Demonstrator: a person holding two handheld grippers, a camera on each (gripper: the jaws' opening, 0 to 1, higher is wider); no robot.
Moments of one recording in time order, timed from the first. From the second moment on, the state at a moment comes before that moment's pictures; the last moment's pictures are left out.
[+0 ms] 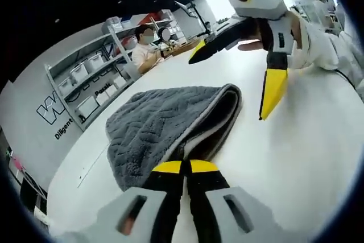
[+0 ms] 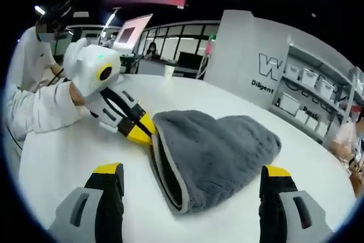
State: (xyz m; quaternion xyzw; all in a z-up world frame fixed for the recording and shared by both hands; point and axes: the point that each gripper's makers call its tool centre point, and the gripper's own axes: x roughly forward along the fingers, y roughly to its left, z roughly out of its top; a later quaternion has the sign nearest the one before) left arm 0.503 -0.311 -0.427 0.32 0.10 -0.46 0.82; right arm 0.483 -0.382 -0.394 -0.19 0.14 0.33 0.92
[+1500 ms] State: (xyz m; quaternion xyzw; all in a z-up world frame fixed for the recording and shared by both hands) left arm 0.467 -0.334 -0.399 0.24 0.08 -0.54 0.80; right arm 0.478 -0.384 -0.400 -0.20 0.15 0.33 0.91
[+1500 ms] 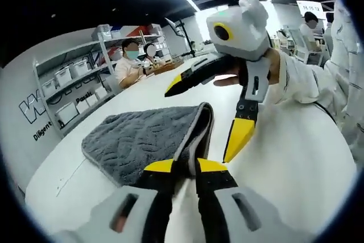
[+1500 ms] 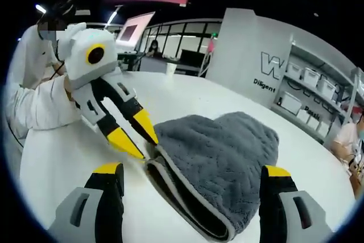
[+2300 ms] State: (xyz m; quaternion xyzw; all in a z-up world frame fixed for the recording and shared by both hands) left arm 0.522 -0.258 -0.367 0.12 0.10 -0.41 0.90; right arm 0.473 -0.343 -0.398 -0.21 0.10 0.34 0.91
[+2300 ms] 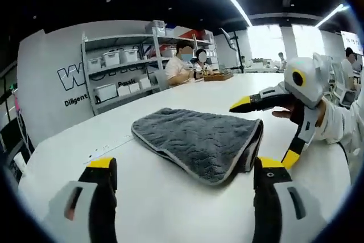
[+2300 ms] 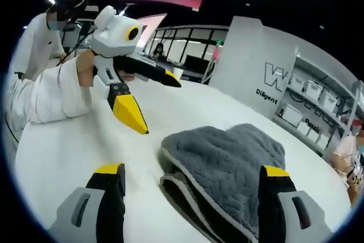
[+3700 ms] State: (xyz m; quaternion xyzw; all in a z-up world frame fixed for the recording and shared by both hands) left arm 0.533 -0.230 -0.363 0.11 0.11 -0.36 0.92; right arm 0.499 -0.313 -0.400 -0.36 0.01 0.26 0.90
